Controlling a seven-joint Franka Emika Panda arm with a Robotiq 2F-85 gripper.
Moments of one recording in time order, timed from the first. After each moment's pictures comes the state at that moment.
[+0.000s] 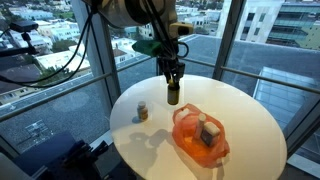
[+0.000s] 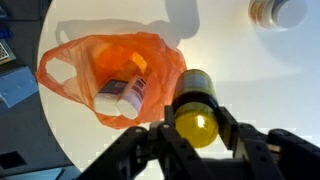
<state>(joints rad) -0.10 -0.07 -0.10 -2.22 -0.19 2.26 0.21</state>
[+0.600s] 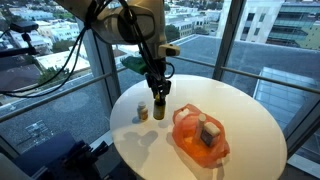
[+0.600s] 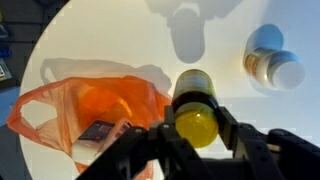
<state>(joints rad) -0.09 -0.07 -0.07 -2.35 -0.19 2.27 0.21</state>
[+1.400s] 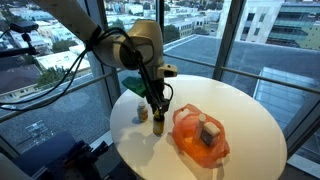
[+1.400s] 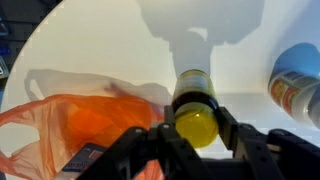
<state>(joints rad) -0.10 0.02 -0.09 -2.45 -0.26 2.44 0.21</state>
